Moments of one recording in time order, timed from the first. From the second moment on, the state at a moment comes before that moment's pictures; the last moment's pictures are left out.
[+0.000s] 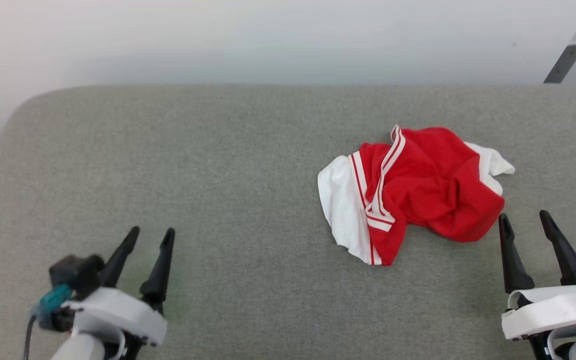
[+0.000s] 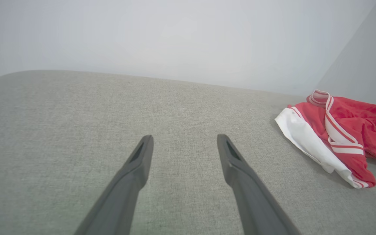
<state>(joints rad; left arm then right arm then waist) -0.27 0.44 -0.37 0.39 -0.70 -0.09 -0.26 -0.13 -0.18 0.00 0.19 0.22 0.13 -0.26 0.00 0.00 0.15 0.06</state>
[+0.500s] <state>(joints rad) -0.05 0.29 -0.03 0.17 -0.39 -0.08 -0.26 -0.13 -0.15 -0.03 0.14 0.24 0.13 -0.26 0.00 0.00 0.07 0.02</state>
